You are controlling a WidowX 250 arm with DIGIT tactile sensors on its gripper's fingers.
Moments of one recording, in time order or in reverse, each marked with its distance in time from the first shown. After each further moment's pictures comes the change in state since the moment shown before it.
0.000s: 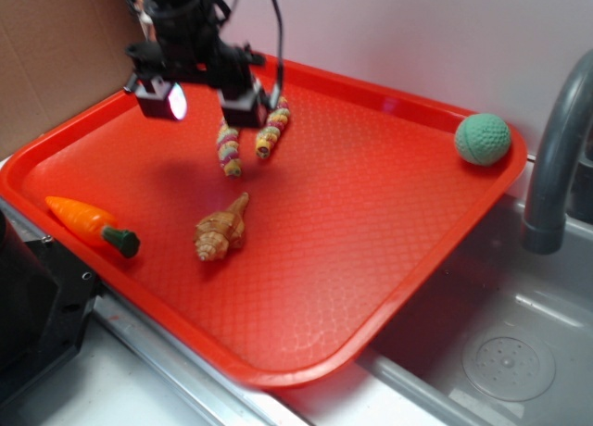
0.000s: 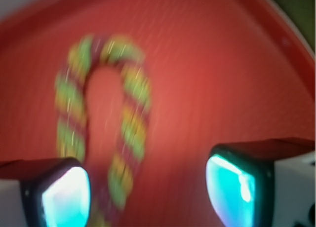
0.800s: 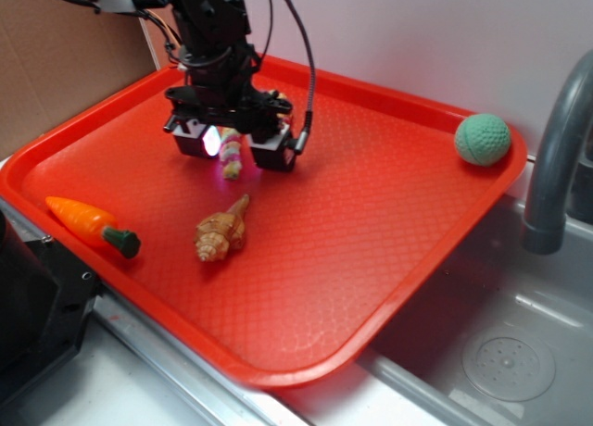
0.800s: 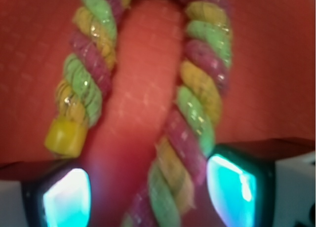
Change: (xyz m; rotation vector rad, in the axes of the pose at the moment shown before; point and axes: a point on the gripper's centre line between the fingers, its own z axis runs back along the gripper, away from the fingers) arm 0.009 -0.009 -0.044 -0.041 0.040 -0.011
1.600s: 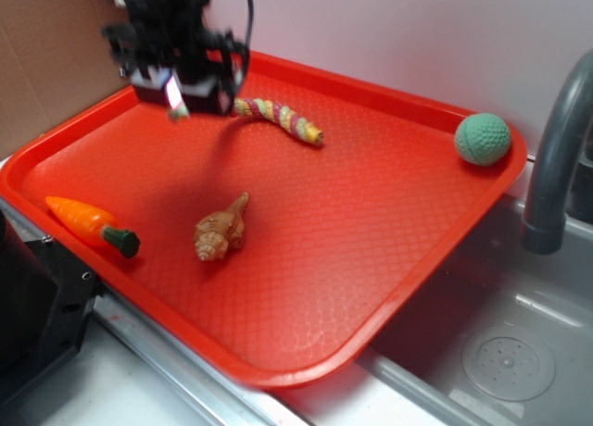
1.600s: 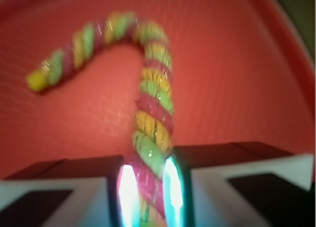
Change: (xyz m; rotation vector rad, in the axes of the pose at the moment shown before) arm -0.016 0.013 0.096 0.000 -0.116 0.000
